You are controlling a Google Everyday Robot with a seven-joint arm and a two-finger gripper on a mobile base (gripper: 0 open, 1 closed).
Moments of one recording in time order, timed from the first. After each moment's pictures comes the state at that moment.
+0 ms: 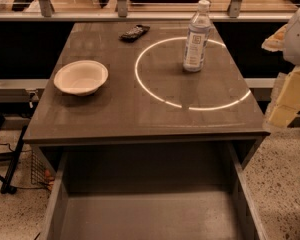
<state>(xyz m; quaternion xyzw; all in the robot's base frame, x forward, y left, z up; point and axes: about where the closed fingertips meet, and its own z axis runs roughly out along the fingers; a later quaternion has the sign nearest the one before) 0.438 -0.217 0.977 -0.60 0.78 -0.03 0.16</state>
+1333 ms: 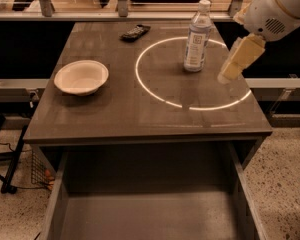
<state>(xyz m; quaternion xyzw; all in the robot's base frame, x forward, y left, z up) 0.571 -0.188 0.971 -0.57 0.77 0.01 0.28</state>
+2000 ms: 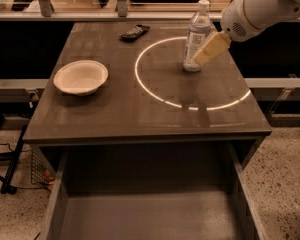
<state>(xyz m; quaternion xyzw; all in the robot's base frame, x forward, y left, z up) 0.662 -0.164 0.952 -0.48 0.79 0.02 0.39</state>
